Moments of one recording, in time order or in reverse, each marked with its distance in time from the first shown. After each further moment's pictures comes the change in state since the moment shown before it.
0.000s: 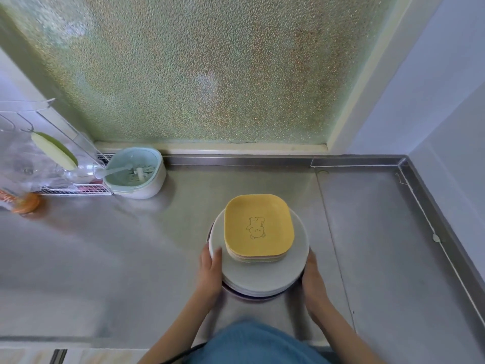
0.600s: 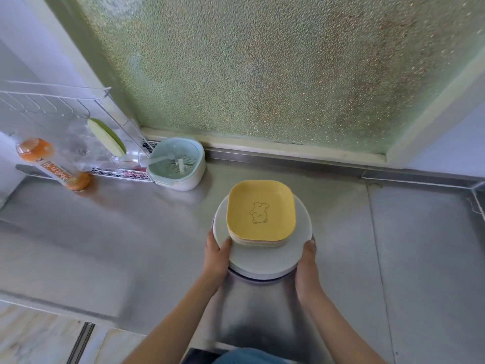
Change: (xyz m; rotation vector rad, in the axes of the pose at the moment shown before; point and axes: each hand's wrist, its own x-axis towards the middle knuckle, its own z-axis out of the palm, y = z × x) left_hand 0.044 0.021 -0.054 -0.118 0.088 -0.160; right_hand 0.037 -0.022 0.100 0.183 -0.087 0.086
